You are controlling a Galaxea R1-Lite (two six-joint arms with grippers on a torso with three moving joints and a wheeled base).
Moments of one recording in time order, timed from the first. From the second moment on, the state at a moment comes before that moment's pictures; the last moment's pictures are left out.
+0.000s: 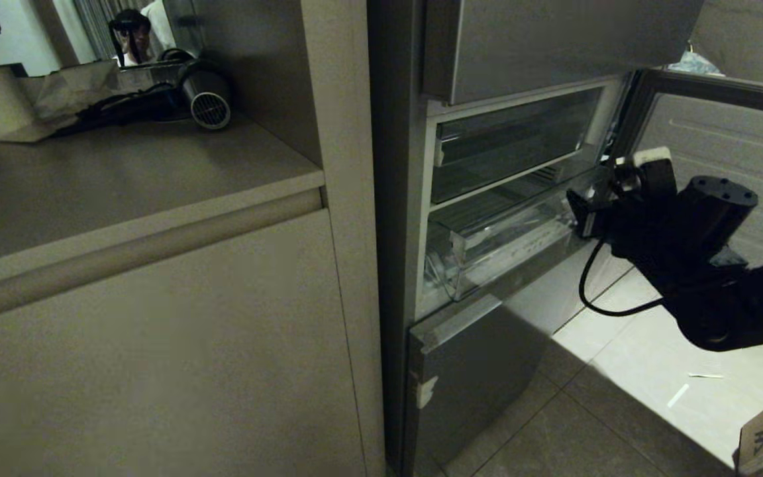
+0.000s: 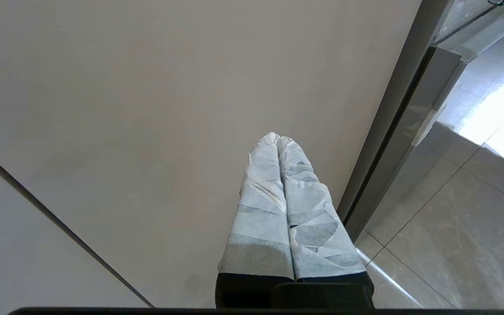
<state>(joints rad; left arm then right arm) -0.01 0.00 -0.03 0.09 0.00 0.01 0.11 1.98 -0.99 -1.21 -0.08 -0.23</state>
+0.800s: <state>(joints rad) -0.01 0.00 -0.03 0.09 0.00 0.01 0.10 2.04 -1.49 -0.45 0.13 -0.03</state>
